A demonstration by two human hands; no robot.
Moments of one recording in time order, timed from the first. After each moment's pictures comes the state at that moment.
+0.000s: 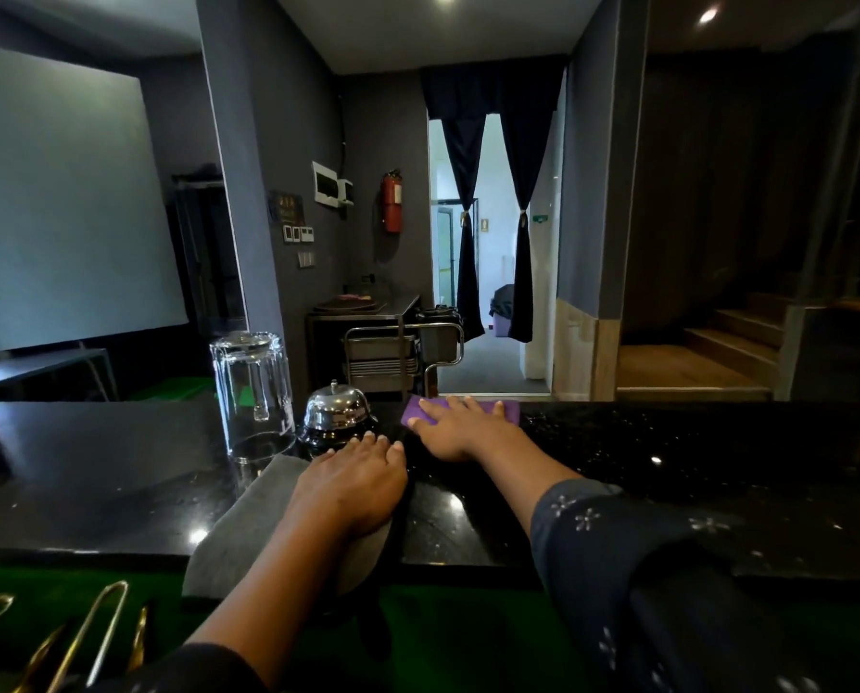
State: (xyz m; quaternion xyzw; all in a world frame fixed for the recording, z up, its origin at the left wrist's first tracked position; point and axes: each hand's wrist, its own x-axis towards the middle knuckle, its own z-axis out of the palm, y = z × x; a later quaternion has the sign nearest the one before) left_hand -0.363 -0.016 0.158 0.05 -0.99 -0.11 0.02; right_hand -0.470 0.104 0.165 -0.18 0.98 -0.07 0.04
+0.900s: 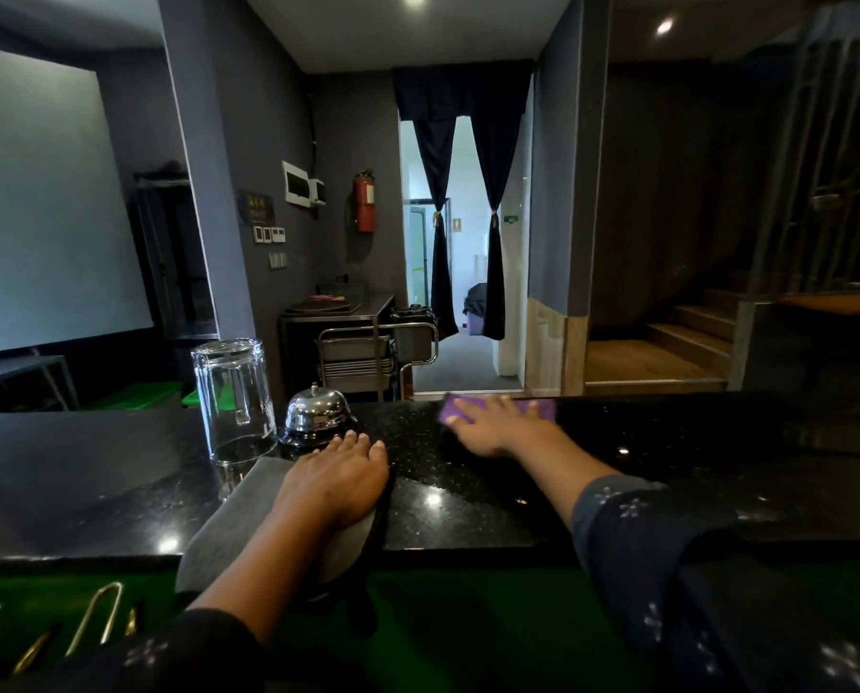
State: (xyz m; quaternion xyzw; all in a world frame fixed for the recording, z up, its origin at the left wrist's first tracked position) left_hand -0.363 -0.021 0.161 0.04 -0.99 -0.11 0.01; right_hand -0.464 0.166 0.171 -0.12 0.99 -0.04 0.06
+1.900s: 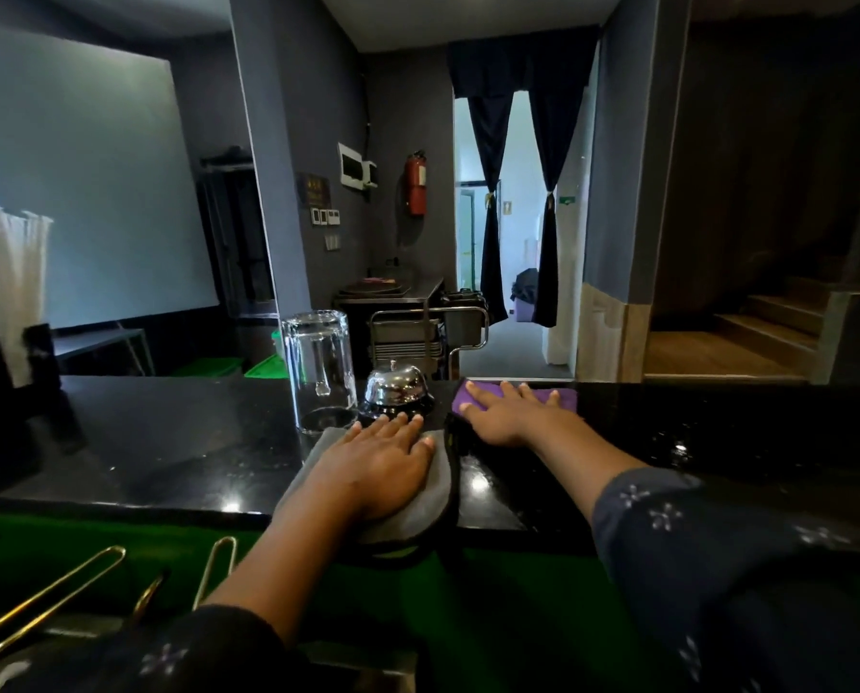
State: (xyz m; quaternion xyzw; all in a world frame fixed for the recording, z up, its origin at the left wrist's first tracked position) left_hand -0.334 -0.061 0.163 0.00 -1.00 -0.05 -0.01; right_hand -0.445 0.093 0.169 -0.14 0.99 -0.07 0.07
